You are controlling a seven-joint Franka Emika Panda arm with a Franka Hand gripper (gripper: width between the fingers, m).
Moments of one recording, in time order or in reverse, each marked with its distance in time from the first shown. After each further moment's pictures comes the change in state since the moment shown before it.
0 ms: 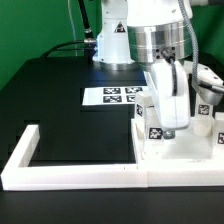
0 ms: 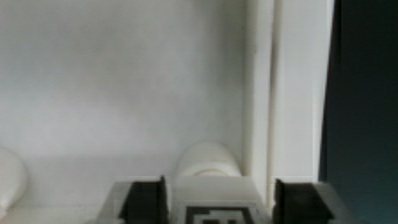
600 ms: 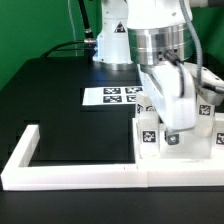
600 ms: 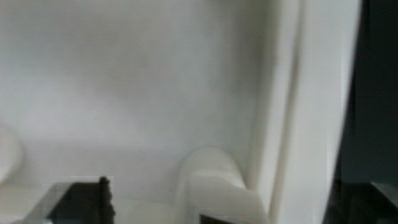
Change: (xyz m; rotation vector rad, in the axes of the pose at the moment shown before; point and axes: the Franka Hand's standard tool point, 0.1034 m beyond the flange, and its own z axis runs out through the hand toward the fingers) arm 0.002 0.012 0.006 -0.060 0.019 -0.377
